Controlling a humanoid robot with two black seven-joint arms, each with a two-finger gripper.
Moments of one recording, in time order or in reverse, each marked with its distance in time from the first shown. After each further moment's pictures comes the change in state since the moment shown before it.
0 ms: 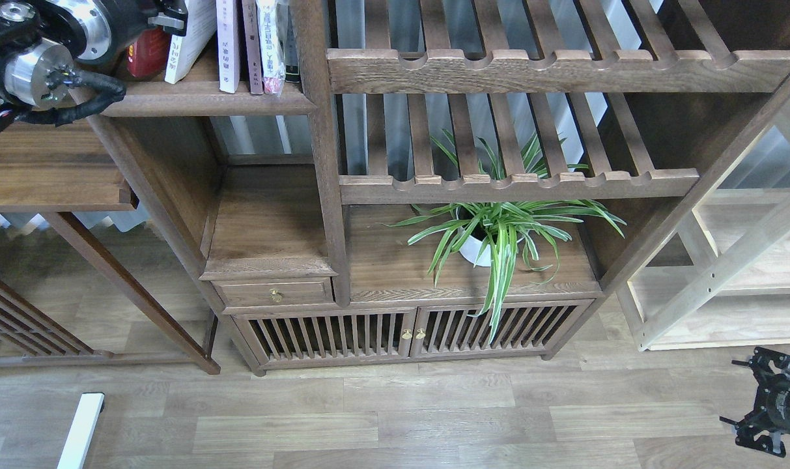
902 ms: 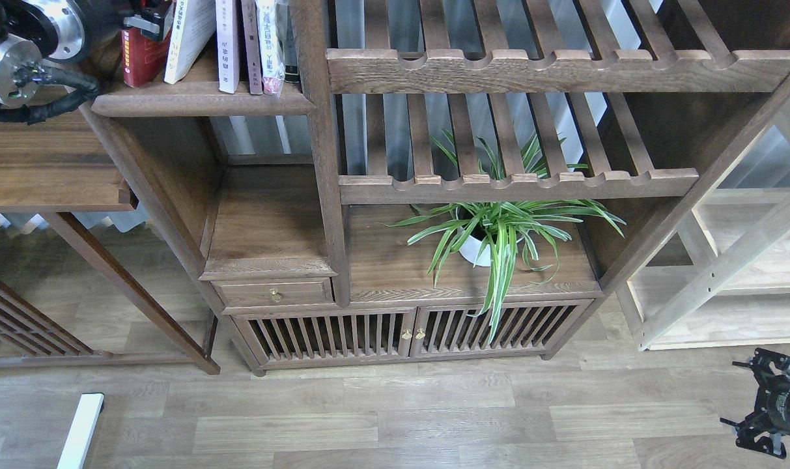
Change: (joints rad) left arm 0.001 0.070 0.001 -0.037 -0.005 -0.028 0.017; right arm -0.004 -0.001 0.002 0.001 0.000 0.000 0.000
